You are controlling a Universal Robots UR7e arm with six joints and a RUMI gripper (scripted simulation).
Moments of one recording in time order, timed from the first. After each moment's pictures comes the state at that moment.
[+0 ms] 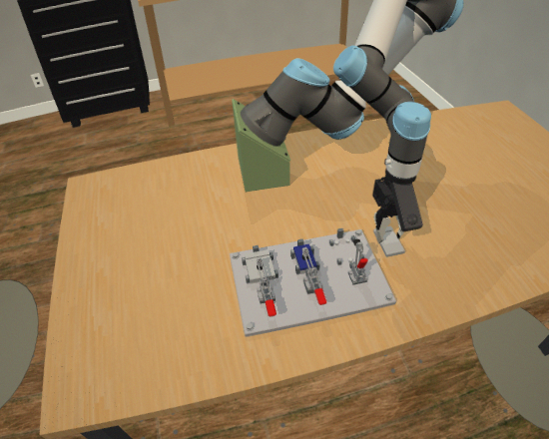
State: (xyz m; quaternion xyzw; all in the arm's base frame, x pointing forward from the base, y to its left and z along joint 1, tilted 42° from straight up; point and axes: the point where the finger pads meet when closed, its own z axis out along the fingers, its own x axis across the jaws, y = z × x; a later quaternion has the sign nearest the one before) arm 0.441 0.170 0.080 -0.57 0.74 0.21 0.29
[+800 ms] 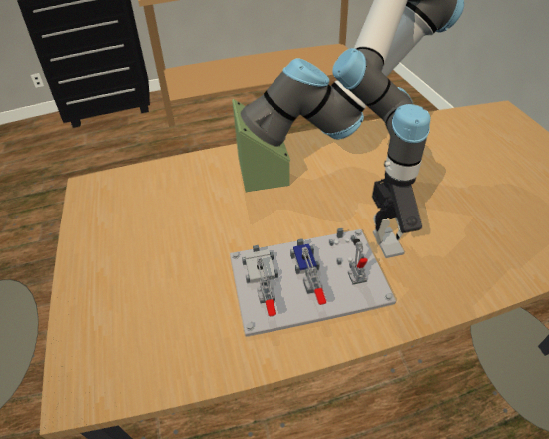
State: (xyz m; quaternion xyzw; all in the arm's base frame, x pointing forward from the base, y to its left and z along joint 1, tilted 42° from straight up) arm 0.442 0.174 0.076 -0.57 0.74 0.21 0.29
